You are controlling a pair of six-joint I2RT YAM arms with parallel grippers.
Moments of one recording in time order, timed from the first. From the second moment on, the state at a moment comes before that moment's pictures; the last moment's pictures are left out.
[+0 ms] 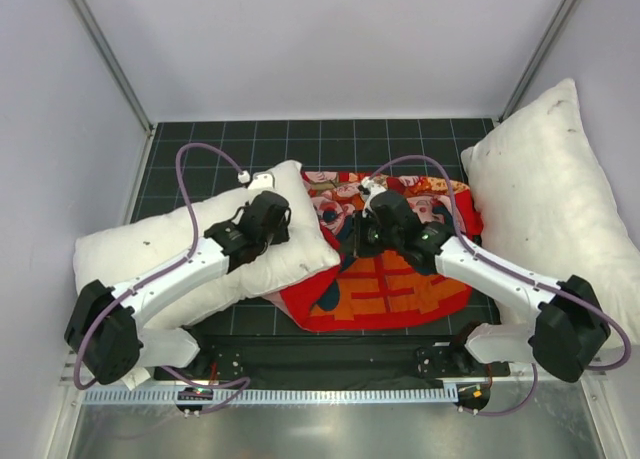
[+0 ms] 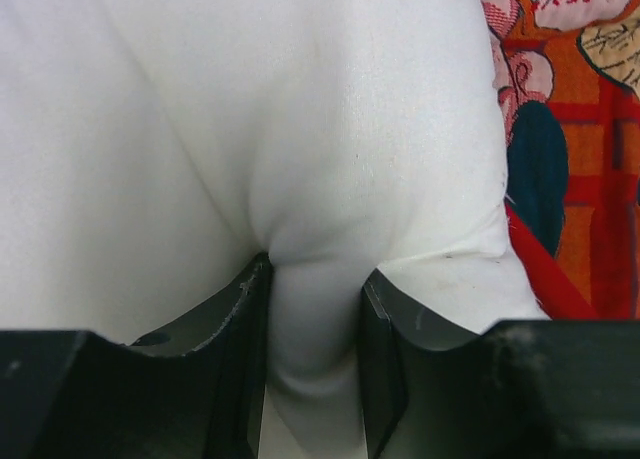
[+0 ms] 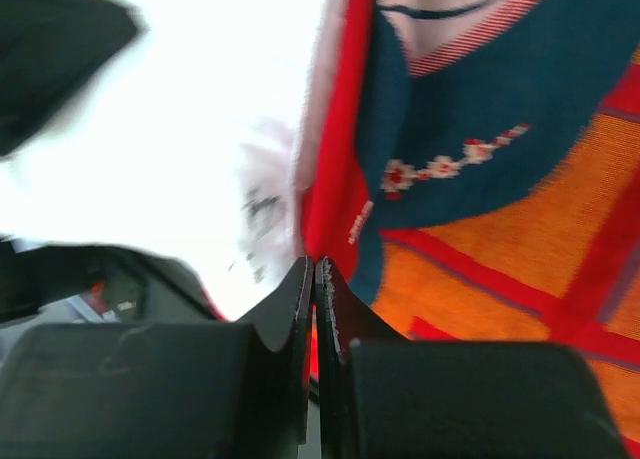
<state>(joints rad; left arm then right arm) -0.71 1.29 0.91 -0.41 -0.41 -0.63 0.73 1.28 0.87 -0.31 -0.13 0.62</state>
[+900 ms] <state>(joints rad) -0.96 1.17 0.87 -0.52 -0.42 -0.59 0.74 1.38 1.10 -0.41 -0.24 0.64</state>
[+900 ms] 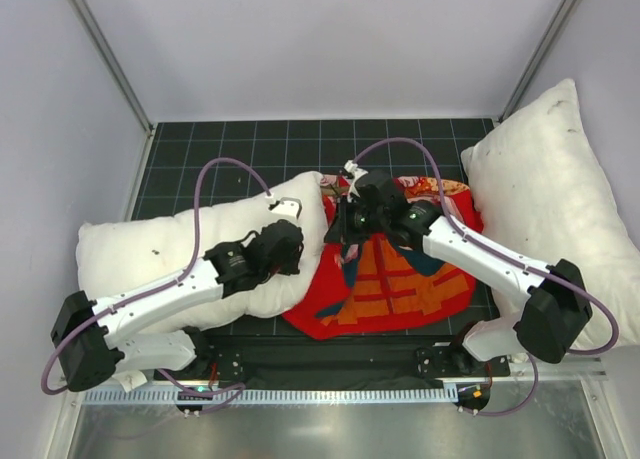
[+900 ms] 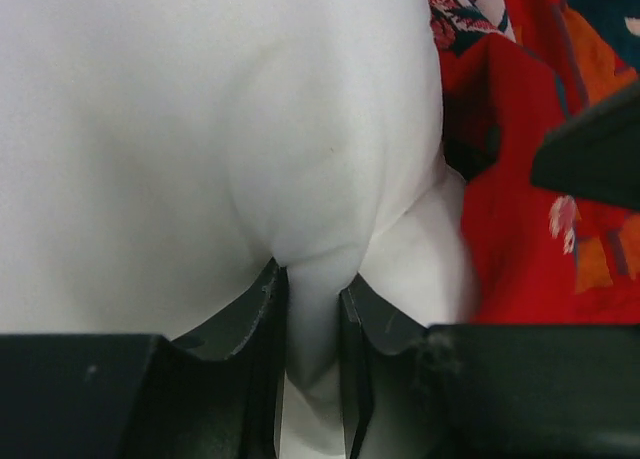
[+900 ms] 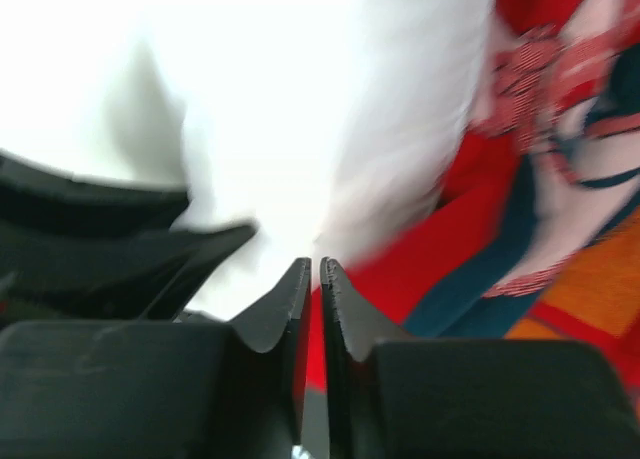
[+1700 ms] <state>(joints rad) -0.99 1.22 0.91 -0.60 -0.40 -0.67 0.81 1.53 1.10 -0.51 0.05 0.48</state>
